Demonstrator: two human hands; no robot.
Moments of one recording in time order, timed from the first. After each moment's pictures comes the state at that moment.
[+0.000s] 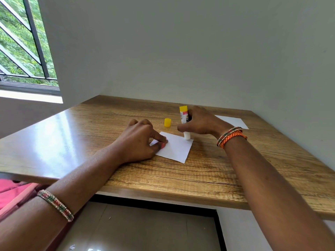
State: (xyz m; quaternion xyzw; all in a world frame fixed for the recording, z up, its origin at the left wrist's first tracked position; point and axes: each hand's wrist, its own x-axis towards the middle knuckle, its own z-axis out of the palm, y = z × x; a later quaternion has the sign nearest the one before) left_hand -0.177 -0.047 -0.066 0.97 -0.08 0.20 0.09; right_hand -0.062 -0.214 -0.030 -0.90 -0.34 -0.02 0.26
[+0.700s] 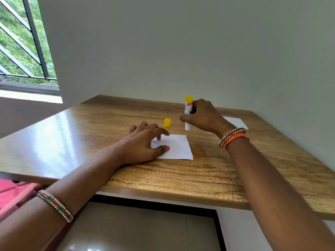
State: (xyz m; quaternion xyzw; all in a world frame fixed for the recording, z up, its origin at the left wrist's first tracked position) left_hand -0.173 -0.046 -0.072 0.98 -0.09 0.12 0.13; right_hand -0.068 -0.217 -0.023 -0.89 -0.31 -0.10 0.33
